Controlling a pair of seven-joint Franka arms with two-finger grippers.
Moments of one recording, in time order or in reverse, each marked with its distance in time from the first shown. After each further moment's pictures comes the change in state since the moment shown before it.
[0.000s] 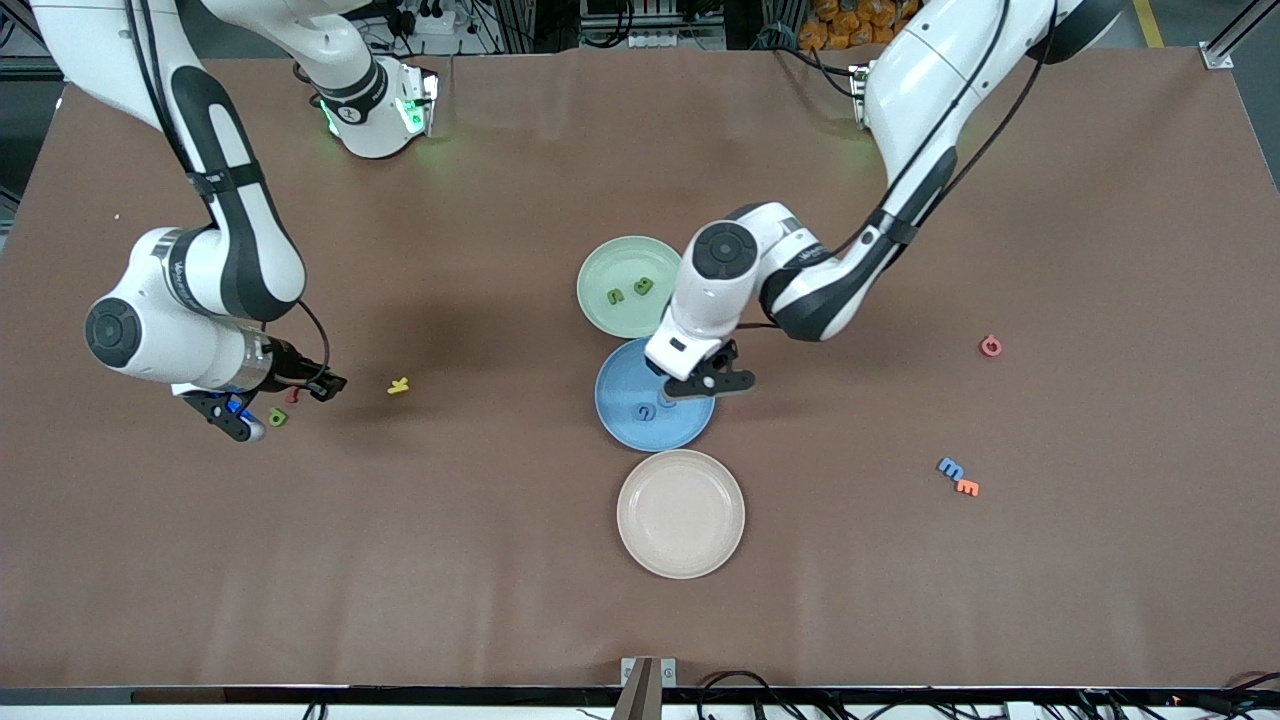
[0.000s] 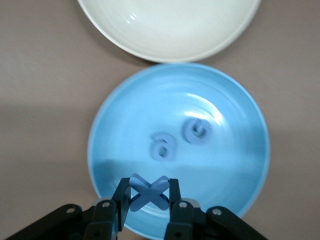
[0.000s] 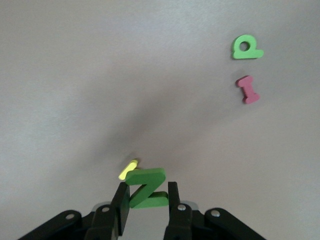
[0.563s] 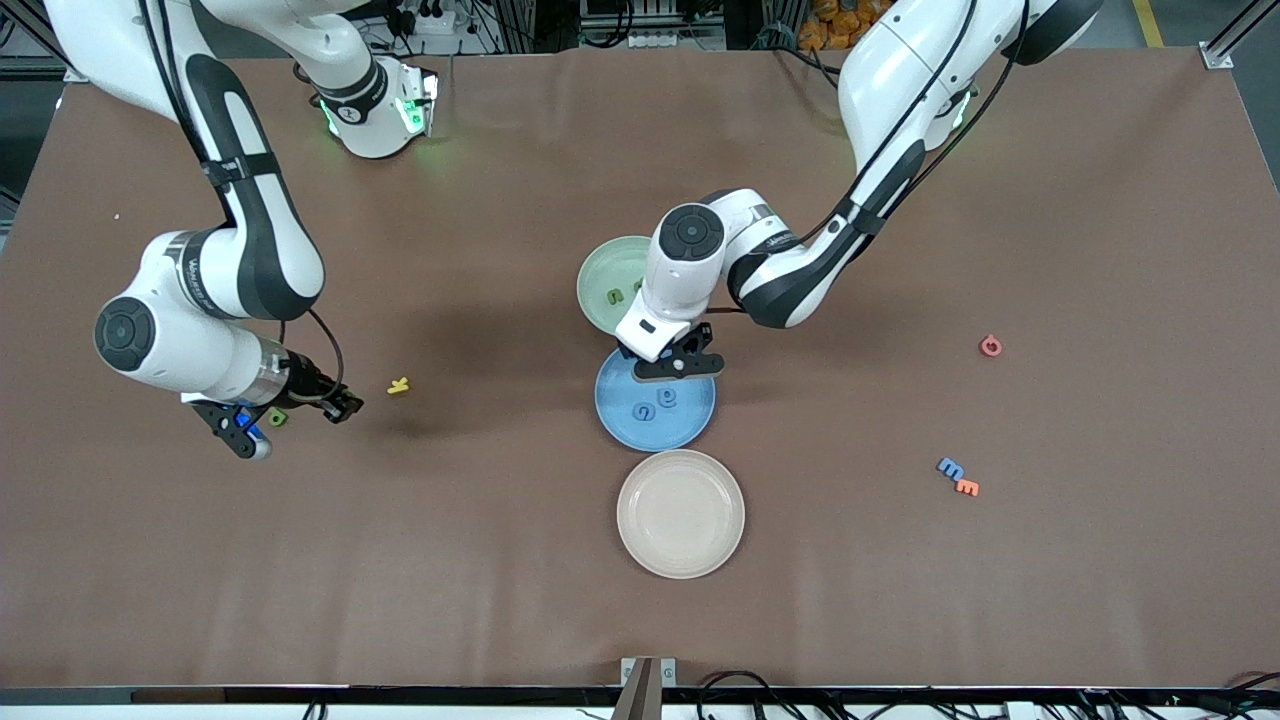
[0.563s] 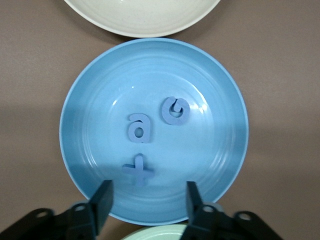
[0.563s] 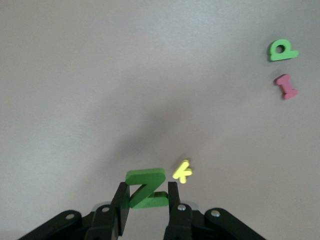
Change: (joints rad) left arm -0.060 0.017 0.013 0.026 -0.011 -0.004 -0.026; right arm 0.034 0.023 0.031 0.115 0.008 -0.001 0.174
